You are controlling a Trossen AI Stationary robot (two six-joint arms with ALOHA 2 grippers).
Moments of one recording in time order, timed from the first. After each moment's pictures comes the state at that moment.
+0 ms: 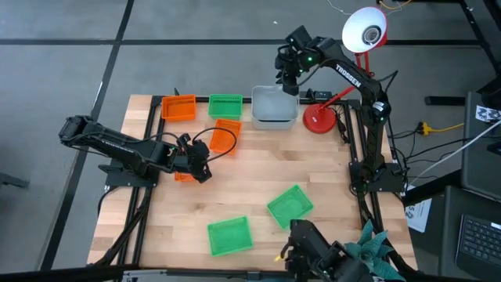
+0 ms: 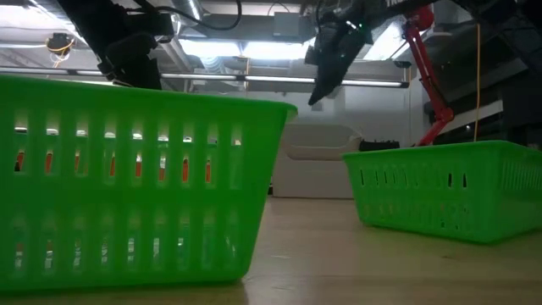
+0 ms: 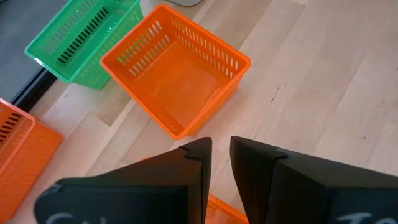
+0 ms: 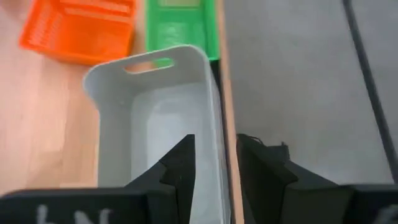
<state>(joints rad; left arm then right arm) -0.21 1.13 0.77 -0.63 -0.64 -0.58 -0.80 2.01 2.11 -1.11 -0.33 -0.68</state>
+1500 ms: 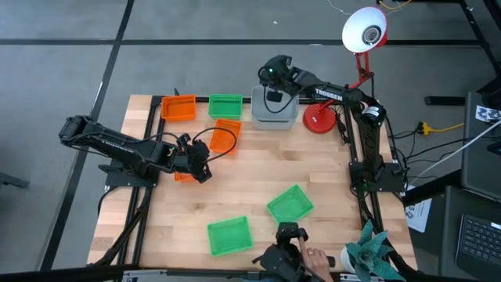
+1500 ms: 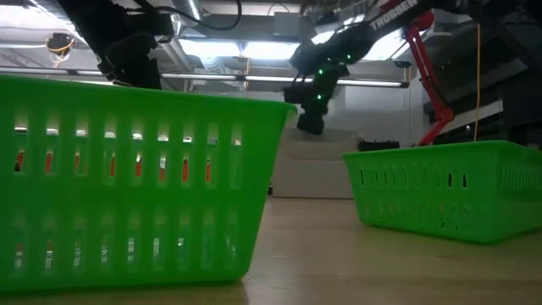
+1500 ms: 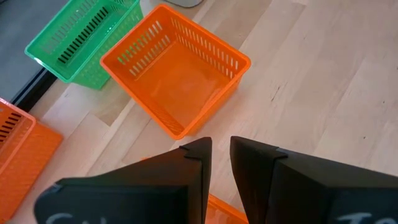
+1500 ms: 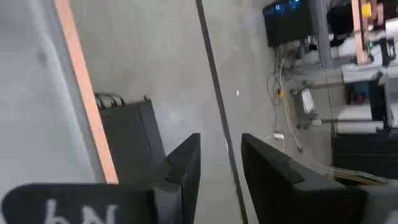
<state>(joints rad) -0.21 1.13 0.77 -0.63 -0.64 -0.58 -0.63 2.01 1.66 -0.40 0.49 -0.72</state>
